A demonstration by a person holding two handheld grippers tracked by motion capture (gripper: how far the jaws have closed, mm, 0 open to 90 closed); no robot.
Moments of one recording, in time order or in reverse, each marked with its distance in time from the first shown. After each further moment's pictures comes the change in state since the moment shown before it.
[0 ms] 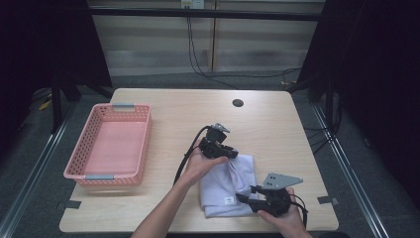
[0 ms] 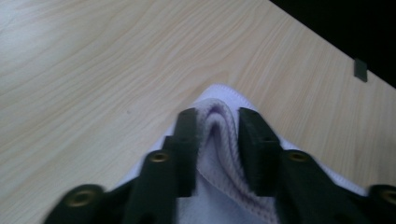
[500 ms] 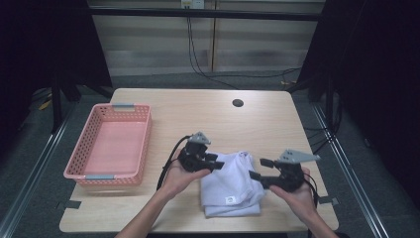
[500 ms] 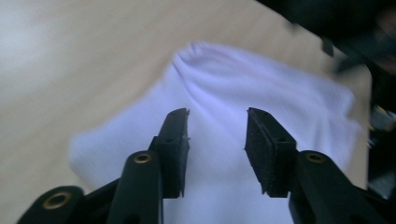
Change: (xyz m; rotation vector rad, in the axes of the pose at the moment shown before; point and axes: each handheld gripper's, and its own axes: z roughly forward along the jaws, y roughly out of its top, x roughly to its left) left arm -0.020 -0.051 -0.065 -0.033 -0.007 0.074; right arm -0.054 0.031 -0.018 -0.061 -0.129 0.079
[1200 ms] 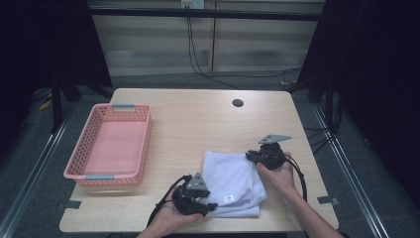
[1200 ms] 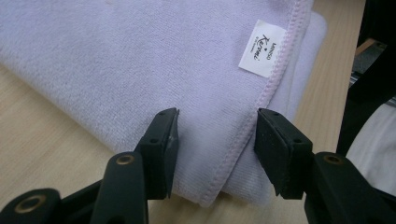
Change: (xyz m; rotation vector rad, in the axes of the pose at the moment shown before) left arm -0.050 -0.078 0.004 0.108 0.037 0.097; right arm -0.052 -0.002 0.080 0.196 -0.123 0.024
